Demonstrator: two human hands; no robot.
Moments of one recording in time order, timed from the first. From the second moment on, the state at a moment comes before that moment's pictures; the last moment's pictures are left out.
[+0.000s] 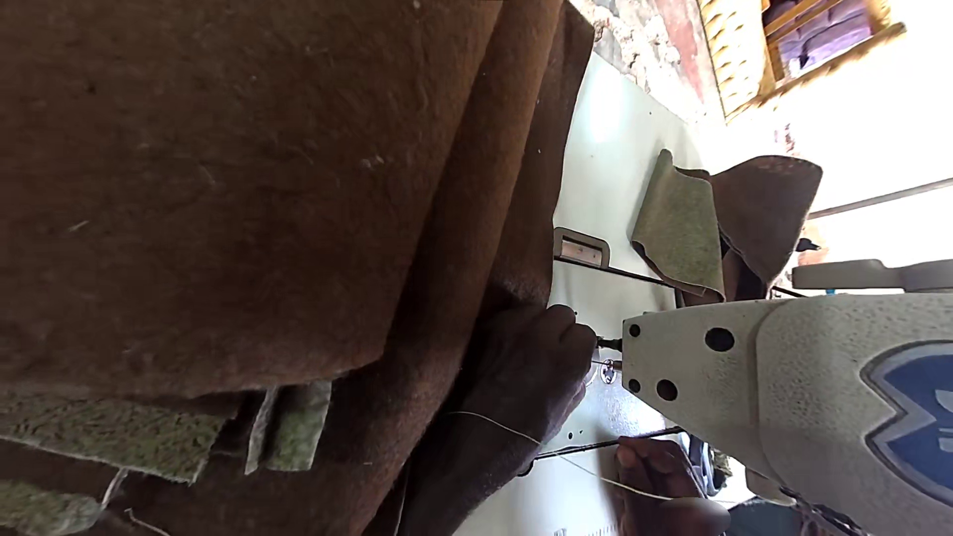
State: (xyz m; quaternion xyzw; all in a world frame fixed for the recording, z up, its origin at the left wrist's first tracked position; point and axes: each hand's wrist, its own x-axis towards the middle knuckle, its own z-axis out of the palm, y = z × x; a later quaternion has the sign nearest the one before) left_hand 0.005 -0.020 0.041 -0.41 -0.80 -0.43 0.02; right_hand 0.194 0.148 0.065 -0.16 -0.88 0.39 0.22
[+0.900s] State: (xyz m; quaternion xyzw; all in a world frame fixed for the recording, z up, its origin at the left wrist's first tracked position) left_hand 0.009 -0.015 0.027 -0.40 -0.80 -0.45 0.03; right_hand 0.194 0.146 0.065 -0.17 -0.87 0.39 0.23
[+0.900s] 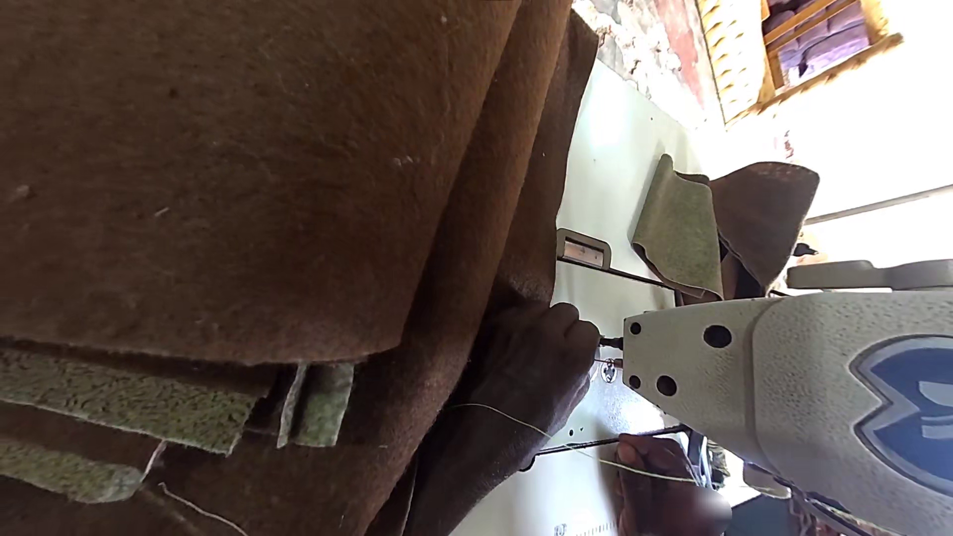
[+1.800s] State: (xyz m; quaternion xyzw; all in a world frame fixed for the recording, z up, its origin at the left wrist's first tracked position) left_hand 0.008 -0.010 0.024 -0.38 -0.82 -0.43 0.05; right_hand 0.186 0.143 0.071 -0.17 -0.87 0.39 0.25
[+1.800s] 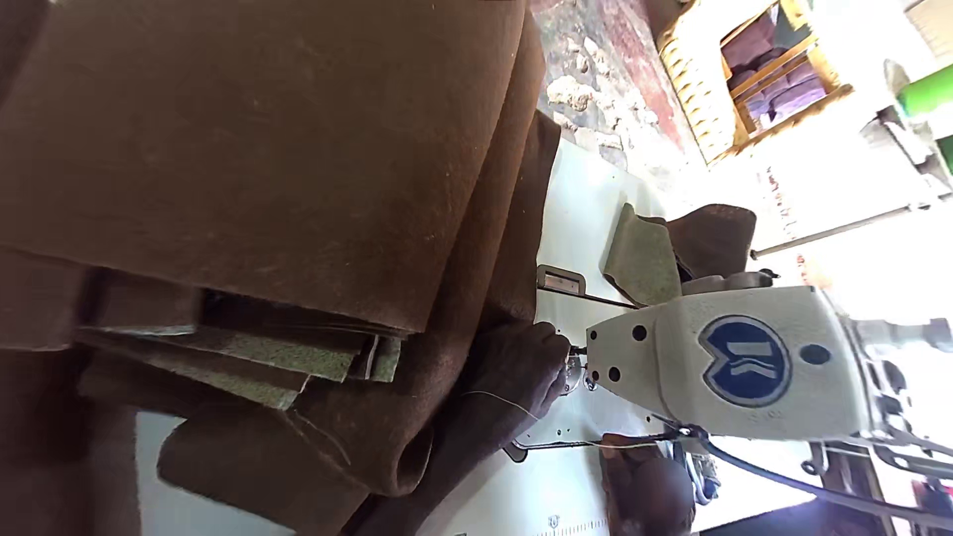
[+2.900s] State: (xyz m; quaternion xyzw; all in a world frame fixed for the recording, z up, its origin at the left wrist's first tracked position) left_hand 0.022 -0.021 0.141 -0.35 -0.85 -0.38 -0.14; right_hand 0.170 0.156 0.056 -0.11 -0.90 0.35 0.24
